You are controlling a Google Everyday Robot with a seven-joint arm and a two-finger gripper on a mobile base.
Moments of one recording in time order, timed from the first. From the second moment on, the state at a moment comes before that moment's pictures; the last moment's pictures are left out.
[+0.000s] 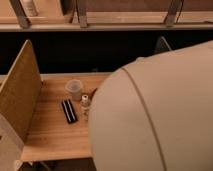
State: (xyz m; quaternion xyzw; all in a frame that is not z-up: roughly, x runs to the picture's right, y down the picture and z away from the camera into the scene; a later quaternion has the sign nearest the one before) arm 0.126 0.006 0.743 -0.03 -0.15 -0.76 0.63
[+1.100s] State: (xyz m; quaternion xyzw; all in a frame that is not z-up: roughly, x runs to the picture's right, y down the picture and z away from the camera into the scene) arm 0.093 0.025 0.737 -0.03 -0.19 -0.78 0.60
